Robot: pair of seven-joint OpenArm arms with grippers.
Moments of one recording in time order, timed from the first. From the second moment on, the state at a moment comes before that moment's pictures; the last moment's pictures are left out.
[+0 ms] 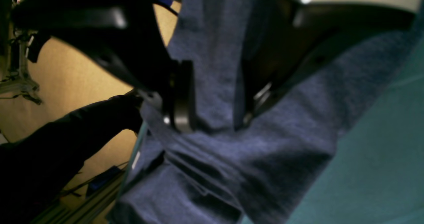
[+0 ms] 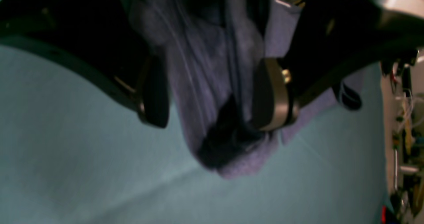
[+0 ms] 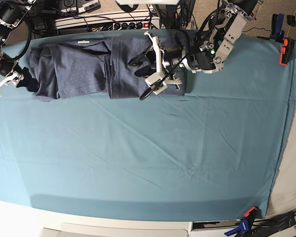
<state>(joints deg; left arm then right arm) 6.8 -13.1 28.8 104.7 -33.0 -28.6 43.6 -6.2 32.3 45.8 66.6 70.6 37.2 -78.1</state>
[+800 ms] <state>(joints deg) 7.9 -13.1 28.8 104.7 -33.0 -28.6 43.6 -10.2 32.3 45.8 66.5 79.6 39.4 -78.0</state>
